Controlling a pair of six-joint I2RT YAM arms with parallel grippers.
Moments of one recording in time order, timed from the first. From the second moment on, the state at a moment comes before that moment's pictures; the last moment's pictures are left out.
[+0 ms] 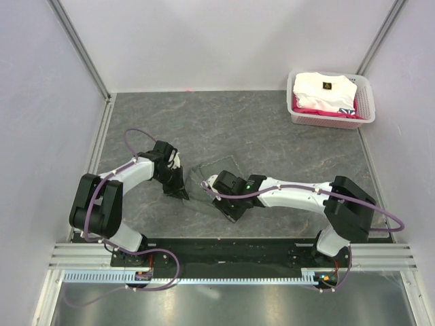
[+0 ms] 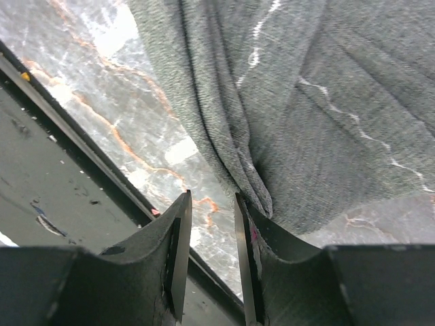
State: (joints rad) left arm -0.27 1.54 0.82 -0.63 0.40 -0.40; right arm 1.09 1.62 1.03 -0.56 -0.06 0.18
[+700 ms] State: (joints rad) left arm -0.27 1.55 0.82 -0.64 0.40 -0.39; right arm 0.98 1.69 1.02 -0.52 -0.15 0.13
